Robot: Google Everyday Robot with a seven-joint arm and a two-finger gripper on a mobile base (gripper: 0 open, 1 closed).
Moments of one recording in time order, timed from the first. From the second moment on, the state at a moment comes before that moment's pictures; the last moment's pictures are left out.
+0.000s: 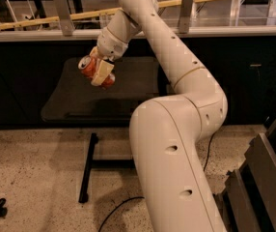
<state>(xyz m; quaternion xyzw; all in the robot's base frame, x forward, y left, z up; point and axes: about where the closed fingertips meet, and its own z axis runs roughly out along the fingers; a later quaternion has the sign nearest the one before) 0.709 0.132 0.807 -0.79 0.51 0.27 0.22</state>
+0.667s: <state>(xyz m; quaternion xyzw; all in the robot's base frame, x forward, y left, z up) 0.715 0.134 0.807 -0.79 0.51 0.27 0.22</state>
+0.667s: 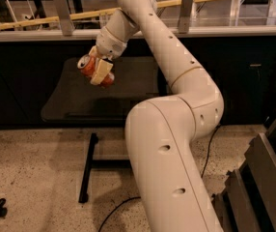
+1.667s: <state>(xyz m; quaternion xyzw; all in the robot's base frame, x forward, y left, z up) 0.730 0.072 0.831 -0.77 0.57 0.20 0.21</state>
